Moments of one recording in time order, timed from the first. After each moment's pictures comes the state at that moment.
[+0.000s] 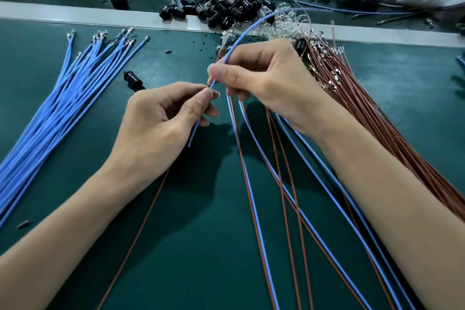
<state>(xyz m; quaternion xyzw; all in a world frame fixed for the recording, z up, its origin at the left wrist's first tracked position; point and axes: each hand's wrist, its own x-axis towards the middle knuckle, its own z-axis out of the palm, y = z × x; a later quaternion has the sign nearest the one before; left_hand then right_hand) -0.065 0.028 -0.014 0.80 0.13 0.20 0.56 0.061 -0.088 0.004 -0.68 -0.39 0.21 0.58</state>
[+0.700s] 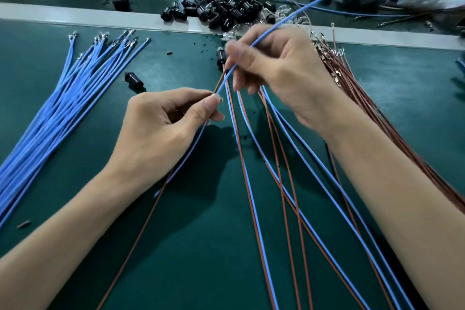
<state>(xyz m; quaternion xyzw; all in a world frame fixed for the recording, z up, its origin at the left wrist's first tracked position) -0.068 0.024 -0.010 0.83 0.14 0.21 0.50 0.066 -0.091 0.011 -0.66 -0.38 0.22 0.61</state>
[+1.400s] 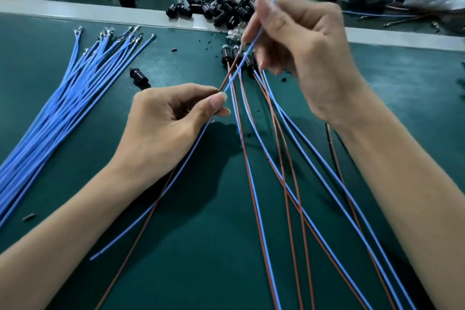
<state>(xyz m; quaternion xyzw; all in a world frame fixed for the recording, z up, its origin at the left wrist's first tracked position) -0.067 0.024 -0.012 0.82 0.14 0.21 0.51 0.066 -0.097 0.027 -0.64 -0.40 0.15 0.64</state>
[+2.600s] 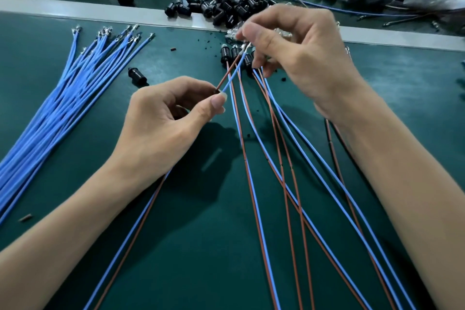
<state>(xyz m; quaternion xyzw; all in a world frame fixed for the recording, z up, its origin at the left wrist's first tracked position) -0.068 0.023 -0.011 0.81 0.14 0.22 0.53 0.072 -0.099 0.023 -0.71 -0.39 0.13 0.57</state>
